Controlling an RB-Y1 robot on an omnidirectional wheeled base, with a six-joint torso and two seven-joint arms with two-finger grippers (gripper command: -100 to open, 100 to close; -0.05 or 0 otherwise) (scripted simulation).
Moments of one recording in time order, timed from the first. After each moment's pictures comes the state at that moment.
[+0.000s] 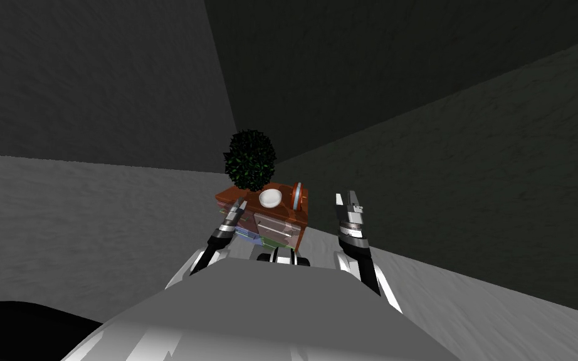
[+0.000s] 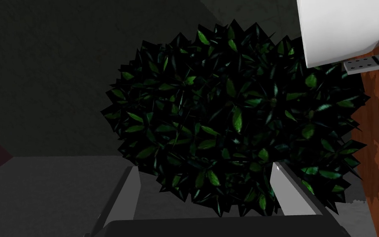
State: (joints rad) left arm 0.44 0.23 0.06 -1.83 -0.11 -0.67 0.09; right arm 0.50 -0.04 0.00 -2.27 0.12 -0.51 -0.16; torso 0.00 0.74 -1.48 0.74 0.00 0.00
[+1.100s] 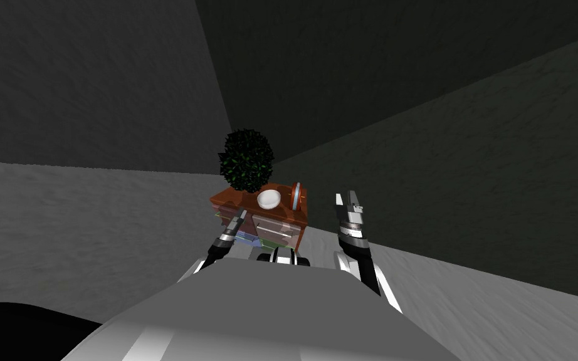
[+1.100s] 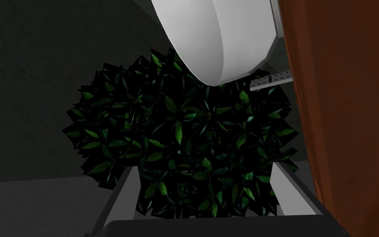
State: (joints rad) left arm 0.41 0.25 0.05 -1.54 -0.12 -0.84 0.05; right arm 0.50 -0.04 0.00 -2.27 0.12 -0.51 -0.16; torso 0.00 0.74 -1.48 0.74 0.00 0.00
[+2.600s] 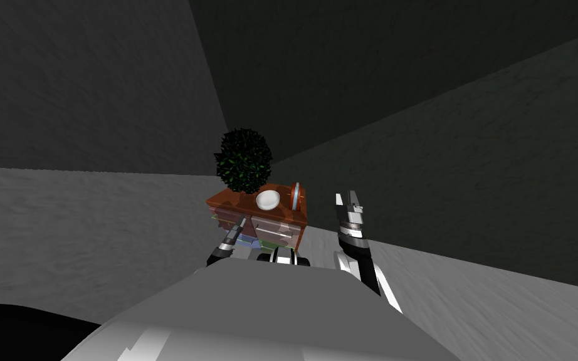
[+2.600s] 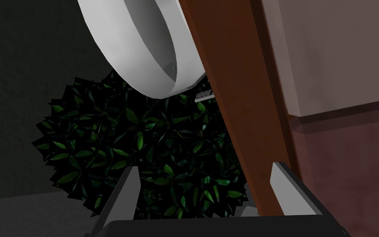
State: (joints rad) left arm 0.38 0.25 0.04 -1.29 -0.12 -0.97 0.02; right arm 0.50 -0.04 0.00 -2.27 0.12 -0.51 -0.16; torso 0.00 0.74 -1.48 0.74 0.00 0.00
